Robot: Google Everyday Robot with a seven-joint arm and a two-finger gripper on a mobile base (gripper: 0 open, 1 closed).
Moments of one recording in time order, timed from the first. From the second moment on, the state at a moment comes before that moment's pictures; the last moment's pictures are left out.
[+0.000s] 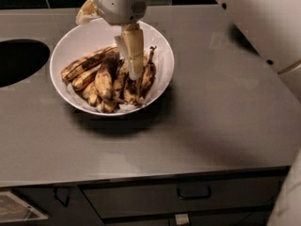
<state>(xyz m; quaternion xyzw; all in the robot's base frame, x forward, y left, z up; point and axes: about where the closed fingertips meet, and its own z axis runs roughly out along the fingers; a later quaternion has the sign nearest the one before) 0.526 0.101 0.973 -0.91 0.36 0.07 0.19</state>
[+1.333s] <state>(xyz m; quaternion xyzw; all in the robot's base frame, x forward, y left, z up) 0.515 0.110 0.932 -0.92 0.34 0.16 0.14</state>
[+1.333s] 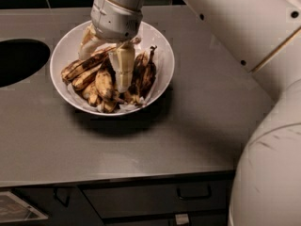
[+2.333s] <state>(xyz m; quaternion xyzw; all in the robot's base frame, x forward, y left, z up) 0.534 0.145 0.918 -0.91 0.33 0.20 0.14</state>
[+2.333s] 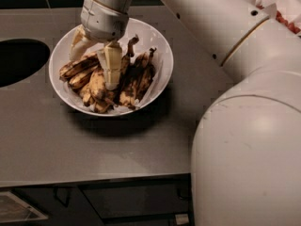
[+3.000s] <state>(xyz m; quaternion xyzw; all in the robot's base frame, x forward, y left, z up) 0.530 0.145 0.915 -0.90 0.35 0.21 0.13</state>
